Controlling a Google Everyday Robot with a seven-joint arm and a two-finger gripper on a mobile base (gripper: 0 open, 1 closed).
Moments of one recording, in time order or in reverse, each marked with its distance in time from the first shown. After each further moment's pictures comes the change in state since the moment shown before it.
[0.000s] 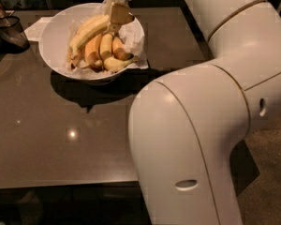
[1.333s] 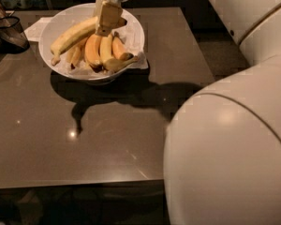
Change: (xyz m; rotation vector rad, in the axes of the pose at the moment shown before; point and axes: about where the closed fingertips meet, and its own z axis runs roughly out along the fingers) arm -0.039 0.050 -0.021 -0.028 -0.099 0.007
